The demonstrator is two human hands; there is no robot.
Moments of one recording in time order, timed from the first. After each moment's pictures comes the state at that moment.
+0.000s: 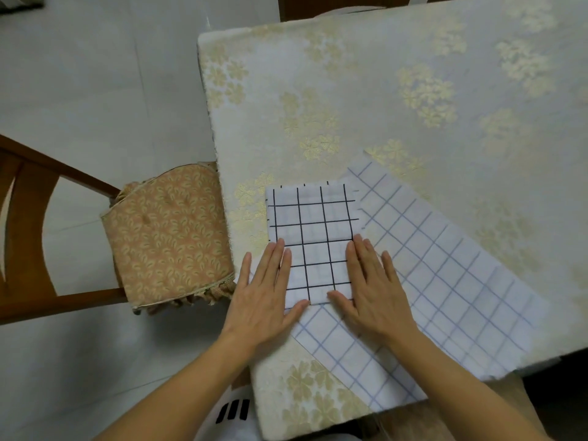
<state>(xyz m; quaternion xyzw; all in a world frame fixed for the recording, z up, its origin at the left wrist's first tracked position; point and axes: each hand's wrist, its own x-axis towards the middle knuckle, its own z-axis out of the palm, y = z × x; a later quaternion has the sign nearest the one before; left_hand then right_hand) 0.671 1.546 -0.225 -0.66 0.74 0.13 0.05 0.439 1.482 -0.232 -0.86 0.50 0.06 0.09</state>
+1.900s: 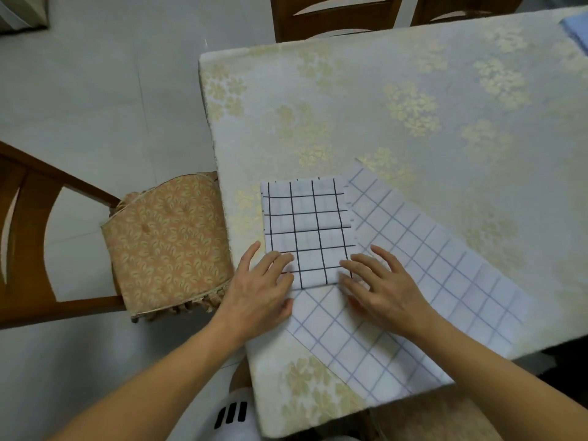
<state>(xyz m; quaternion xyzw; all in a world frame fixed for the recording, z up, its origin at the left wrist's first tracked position) 0.682 1.534 -0.201 -0.56 0.82 -0.01 -0.07 0.407 1.462 -0.216 -0.96 0.24 -0.14 -0.10</state>
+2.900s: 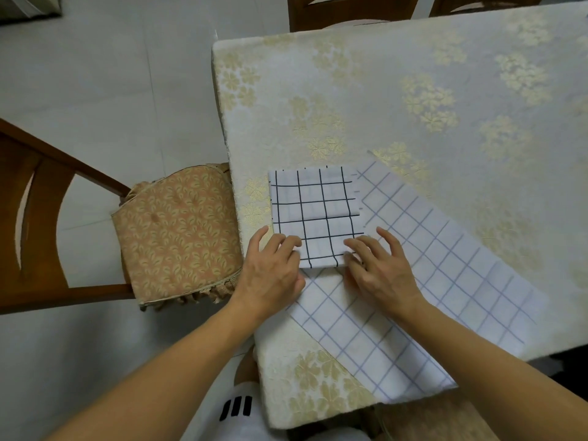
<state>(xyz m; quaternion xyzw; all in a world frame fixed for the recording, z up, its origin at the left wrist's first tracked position) 0.678 1.520 -0.205 -0.61 0.78 -0.03 -0.12 0.442 1.452 -0.223 -0.93 0.30 -0.16 -0.15</state>
